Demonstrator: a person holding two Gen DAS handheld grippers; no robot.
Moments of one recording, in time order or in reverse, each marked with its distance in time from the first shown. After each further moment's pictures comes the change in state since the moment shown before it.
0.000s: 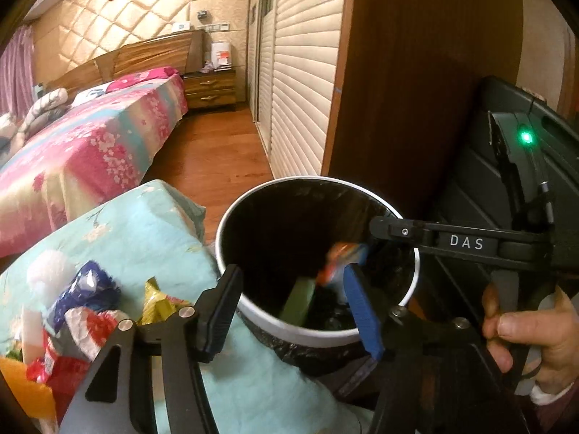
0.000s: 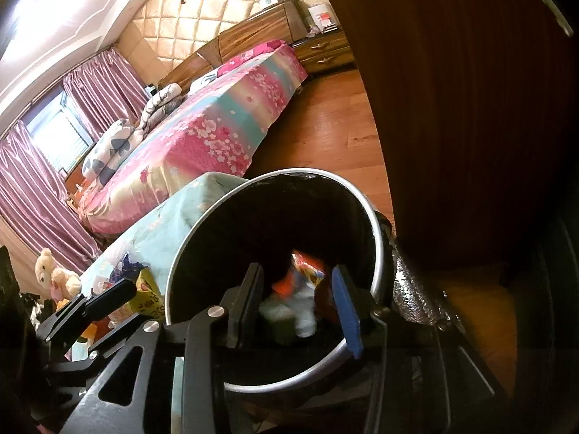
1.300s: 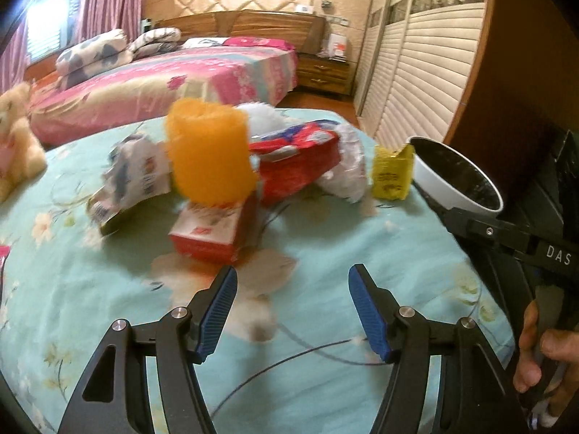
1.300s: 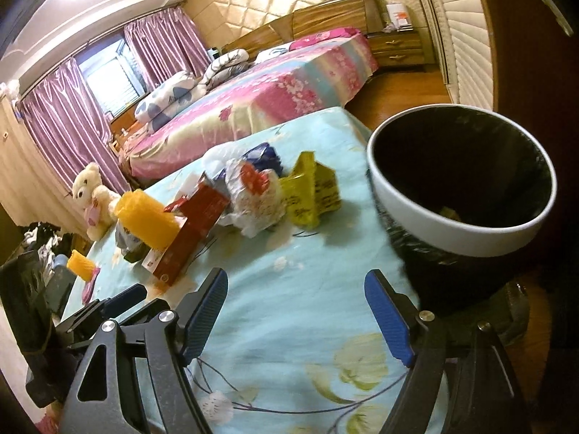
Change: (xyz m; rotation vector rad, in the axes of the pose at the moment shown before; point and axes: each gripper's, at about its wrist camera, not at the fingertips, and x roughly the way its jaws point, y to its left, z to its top) left arm -0.117 0.076 -0.124 -0.325 0.013 0.249; right arm -0.006 0.147 -0.106 -0.204 0.050 0.127
